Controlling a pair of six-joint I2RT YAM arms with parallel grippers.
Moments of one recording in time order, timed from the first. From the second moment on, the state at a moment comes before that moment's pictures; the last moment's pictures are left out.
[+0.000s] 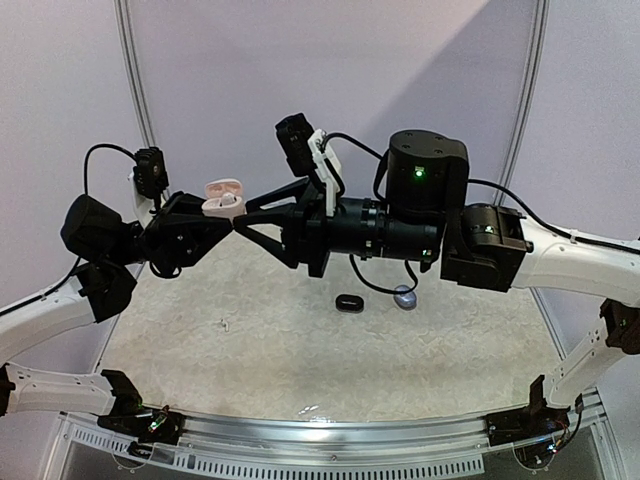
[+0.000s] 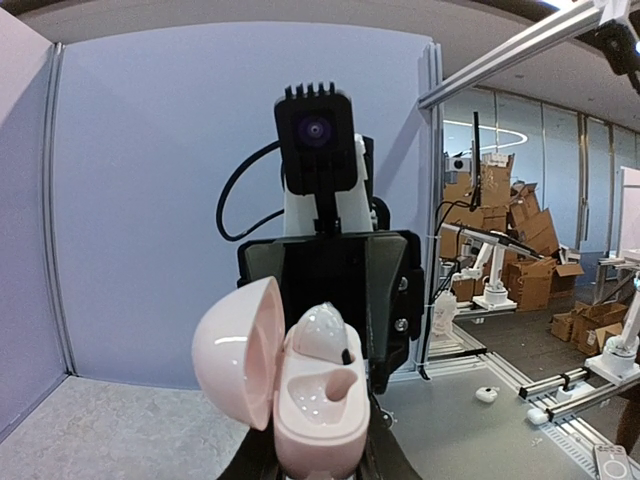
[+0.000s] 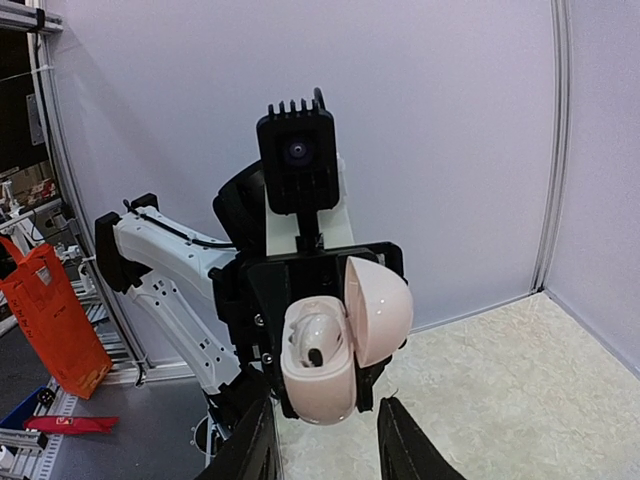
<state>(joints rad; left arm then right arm) -0.69 0.96 0.72 0.80 0.90 -0.48 1.30 1.56 1.56 0.00 -0.09 0.14</state>
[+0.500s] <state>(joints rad) -0.69 0.96 0.72 0.80 0.90 -0.48 1.29 1.59 1.61 0.01 -0.11 0.15</state>
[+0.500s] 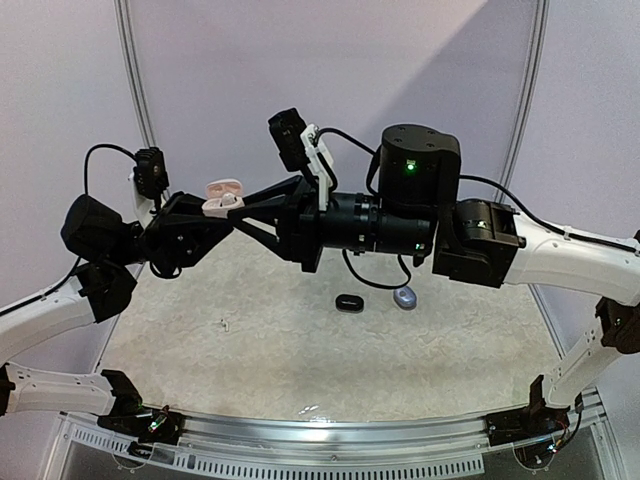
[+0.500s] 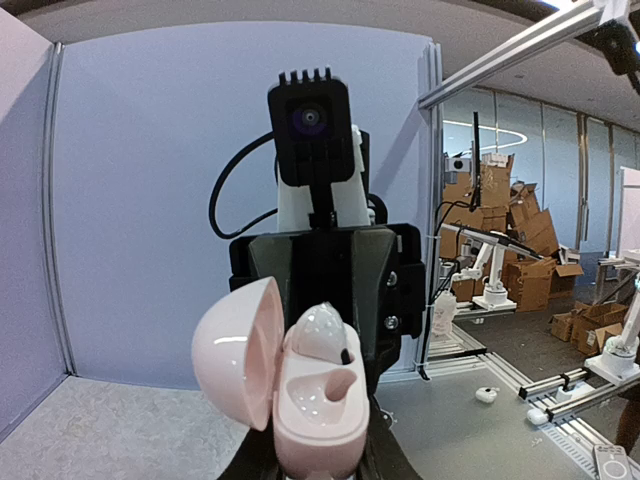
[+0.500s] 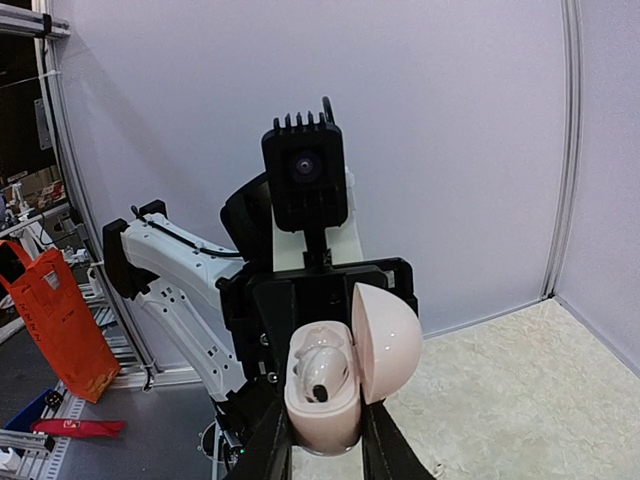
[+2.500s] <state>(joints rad) -0.30 1.71 1.16 -0.89 0.13 0.11 1.22 1.30 1.16 0.07 0.28 0.18</state>
